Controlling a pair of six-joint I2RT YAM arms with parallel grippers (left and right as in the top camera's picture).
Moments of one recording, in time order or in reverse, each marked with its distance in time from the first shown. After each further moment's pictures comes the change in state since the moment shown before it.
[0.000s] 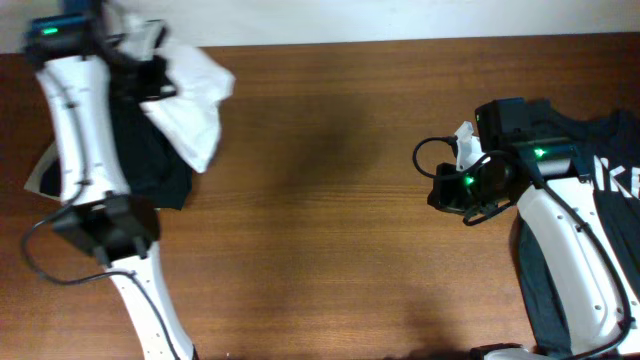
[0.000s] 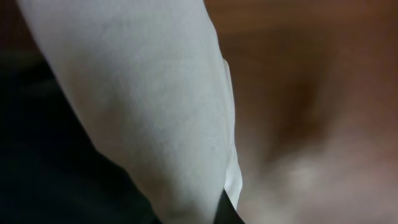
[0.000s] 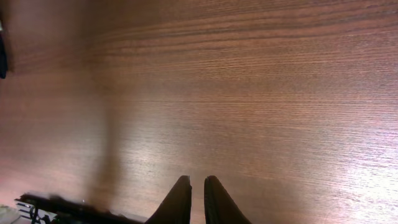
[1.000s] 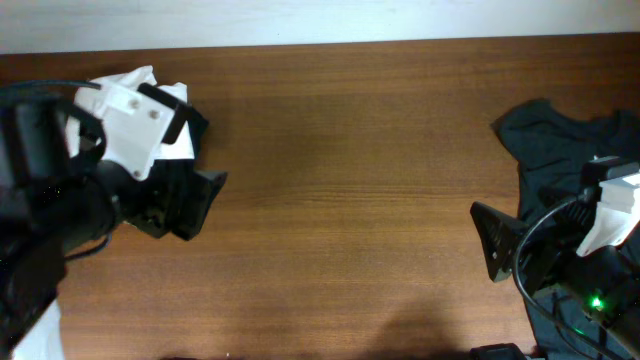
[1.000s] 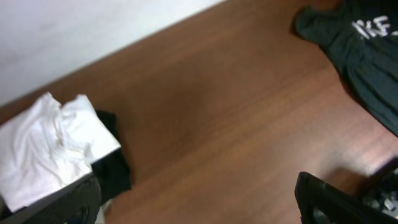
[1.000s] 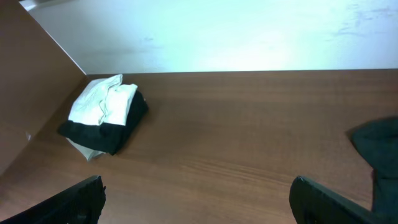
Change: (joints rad) left arm -0.343 -1.027 -0.468 -0.056 -0.122 0.025; right arm 0.000 -0.575 0.352 -0.033 0.019 -0.093
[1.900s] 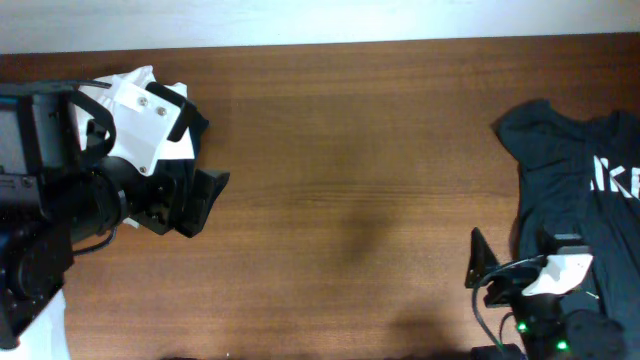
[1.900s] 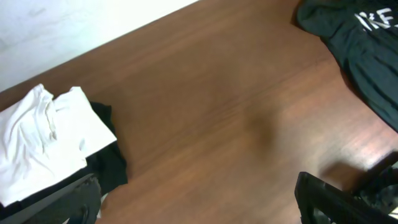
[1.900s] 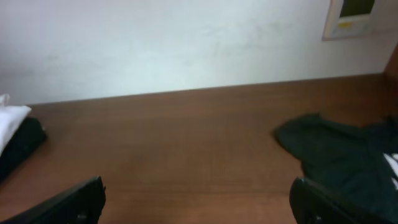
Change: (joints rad) left arm 0.000 0.005 -0.031 0.000 -0.003 0.000; right arm -0.037 -0.709 -1.052 0.575 0.298 -0.026
